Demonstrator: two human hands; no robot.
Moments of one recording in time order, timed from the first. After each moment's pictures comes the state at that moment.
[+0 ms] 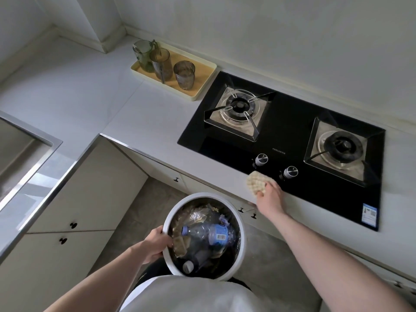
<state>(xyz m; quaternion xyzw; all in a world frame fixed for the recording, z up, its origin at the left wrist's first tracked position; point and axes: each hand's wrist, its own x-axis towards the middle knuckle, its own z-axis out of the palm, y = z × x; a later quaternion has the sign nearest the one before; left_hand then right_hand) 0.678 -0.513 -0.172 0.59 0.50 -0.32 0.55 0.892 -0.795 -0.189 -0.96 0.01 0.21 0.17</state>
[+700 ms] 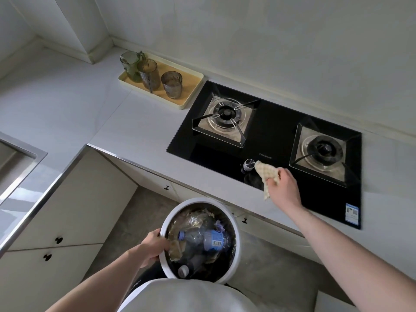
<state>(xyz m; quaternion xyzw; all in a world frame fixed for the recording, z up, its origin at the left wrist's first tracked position) 0.697 -0.520 -0.166 0.63 0.47 -0.32 0.53 0.933 -0.838 -0.128 -0.96 0.00 0.08 0.27</state>
